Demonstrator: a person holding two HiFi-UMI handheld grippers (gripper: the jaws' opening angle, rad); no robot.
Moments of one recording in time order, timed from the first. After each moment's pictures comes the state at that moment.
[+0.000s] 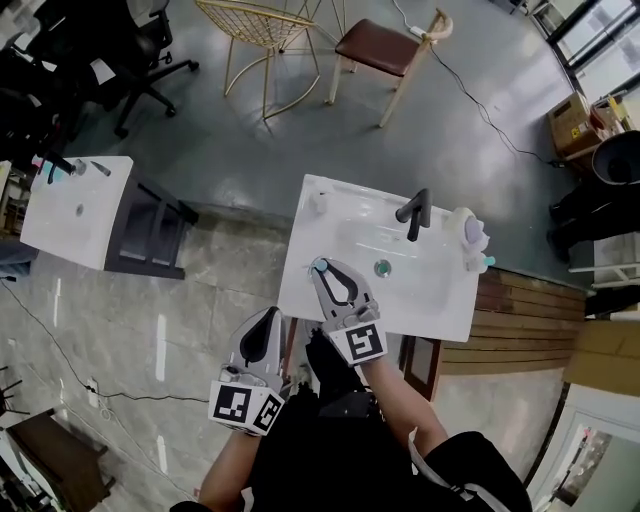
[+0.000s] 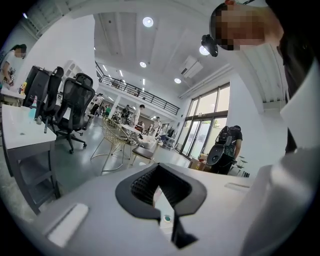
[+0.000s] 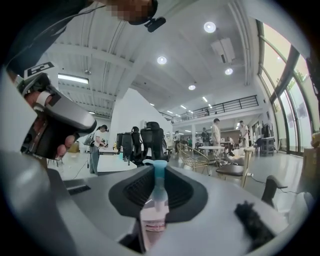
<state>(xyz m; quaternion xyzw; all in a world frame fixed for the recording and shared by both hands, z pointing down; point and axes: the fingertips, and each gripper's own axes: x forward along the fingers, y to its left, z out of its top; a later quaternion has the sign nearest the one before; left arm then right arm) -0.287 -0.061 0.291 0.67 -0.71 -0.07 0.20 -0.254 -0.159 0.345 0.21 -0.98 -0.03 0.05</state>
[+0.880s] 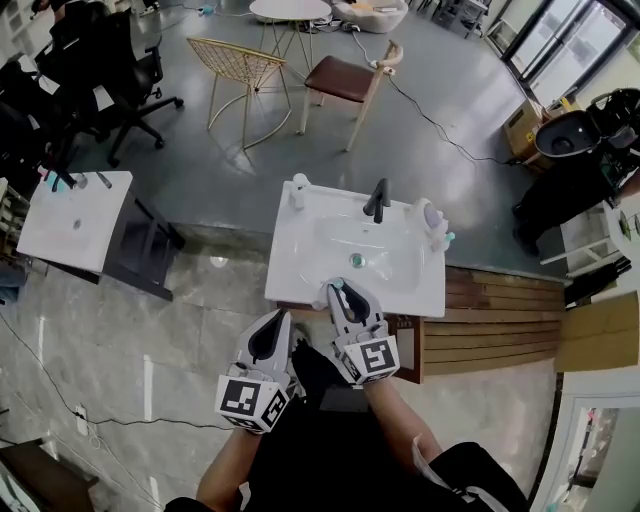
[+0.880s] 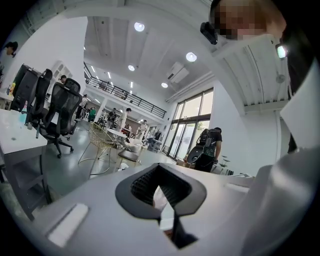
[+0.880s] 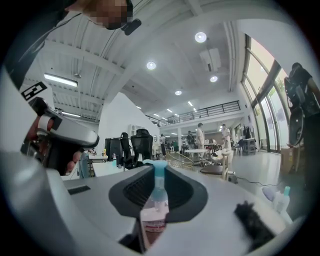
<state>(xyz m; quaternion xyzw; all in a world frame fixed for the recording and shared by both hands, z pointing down) -0.213 0.021 0.243 0.73 -0.65 -0.08 0.16 -0.148 -0.065 0.284 0.29 -0.96 0.01 0.02</state>
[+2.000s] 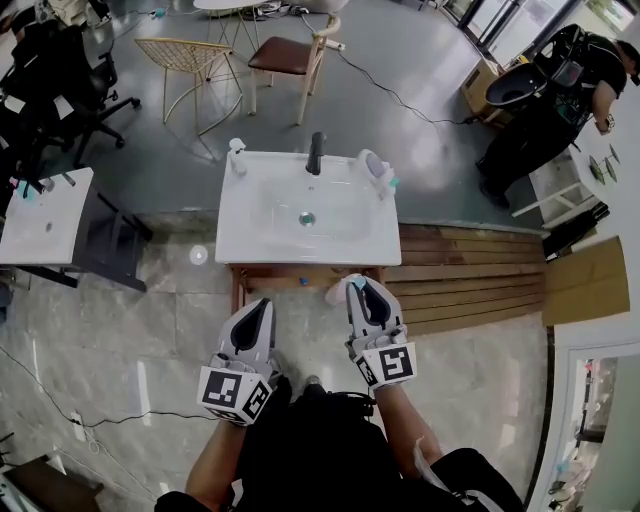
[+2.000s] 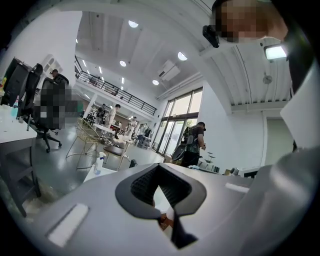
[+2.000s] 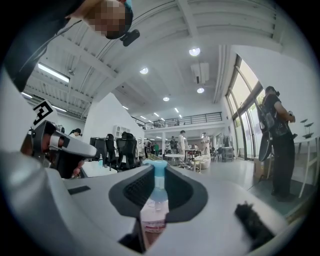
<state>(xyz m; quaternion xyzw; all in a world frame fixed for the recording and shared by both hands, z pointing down) -0.089 0.075 0.235 0.77 -0.61 -0.08 0.16 0.052 0.004 0.239 0.39 -0.92 -0.02 0.01</state>
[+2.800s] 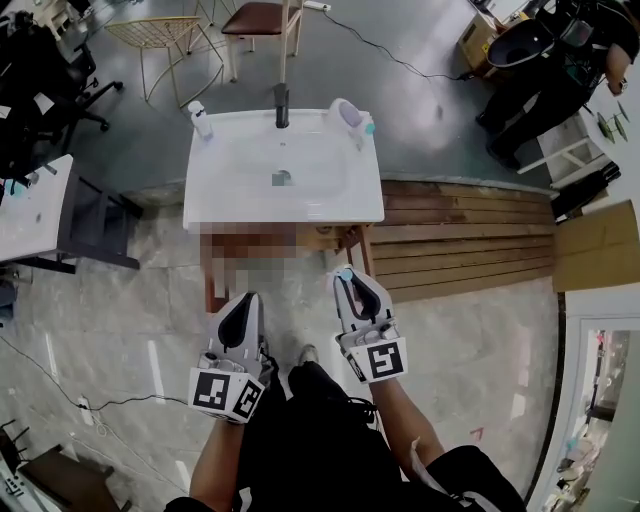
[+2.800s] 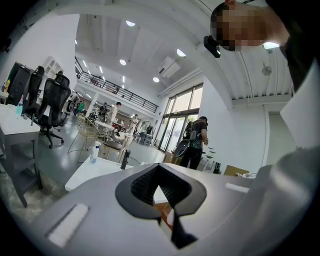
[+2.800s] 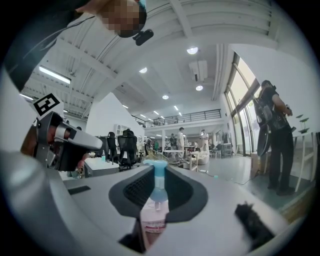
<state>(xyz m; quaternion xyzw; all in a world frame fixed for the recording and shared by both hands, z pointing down) 0.001 0.102 0.270 0.76 -0.62 -0.06 0.17 0.141 0.042 0.295 0.39 -0.92 0.00 0.02</state>
